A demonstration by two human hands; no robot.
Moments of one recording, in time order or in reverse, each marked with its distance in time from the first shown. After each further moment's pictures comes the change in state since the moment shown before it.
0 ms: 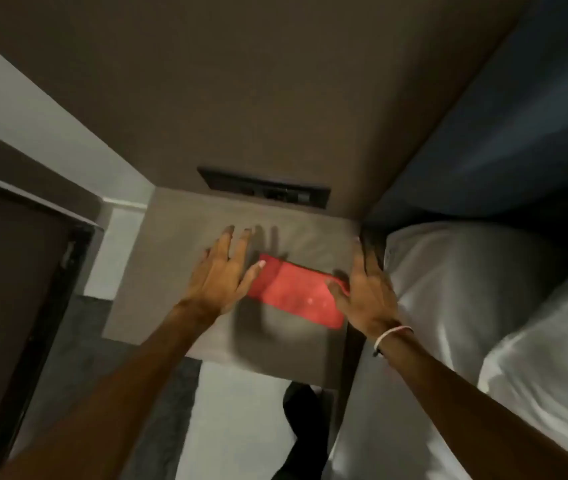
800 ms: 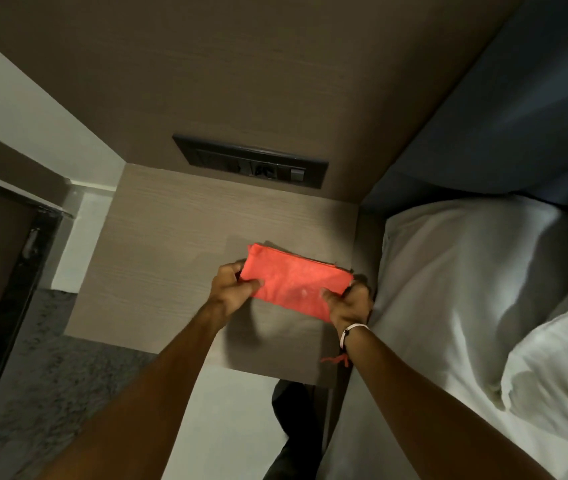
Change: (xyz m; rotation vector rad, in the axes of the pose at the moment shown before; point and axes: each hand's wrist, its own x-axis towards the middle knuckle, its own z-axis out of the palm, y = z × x) left_hand 0.017 -0.002 0.116 -1.031 -0.157 -0.495; right_hand 0.025 0.025 0.113 0.650 0.198 0.508
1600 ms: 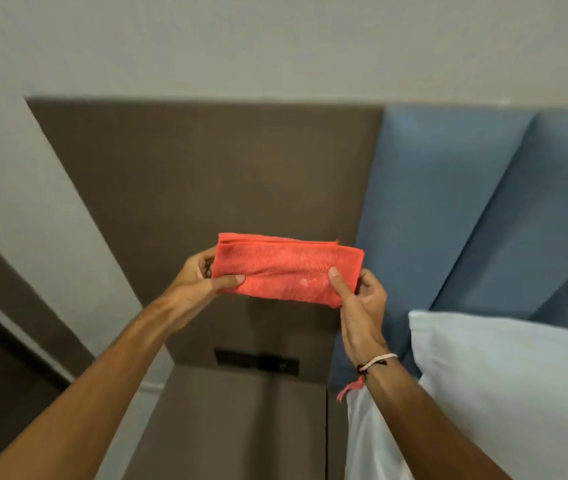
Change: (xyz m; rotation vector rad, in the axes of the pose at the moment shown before) left_hand -0.285 0.388 -0.195 -0.260 -0.198 0.803; right_hand -0.201 -0.337 -0.301 1.087 -0.176 -0.711
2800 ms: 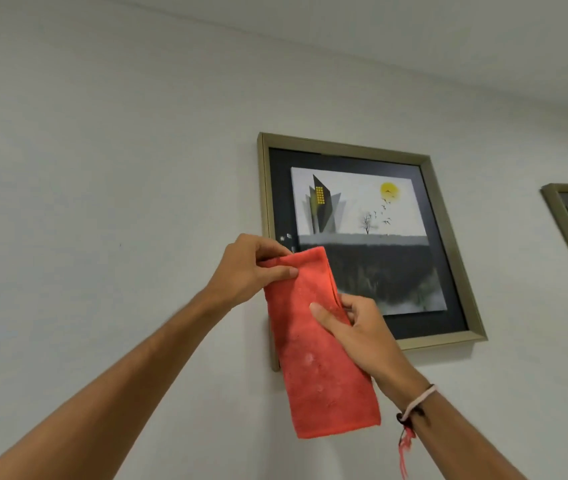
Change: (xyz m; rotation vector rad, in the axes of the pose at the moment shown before) left_hand 0.114 0.681 0.381 0.514 -0.128 1.255; right_hand 0.161 -0.677 -0.029 -0.559 0.014 -0.850
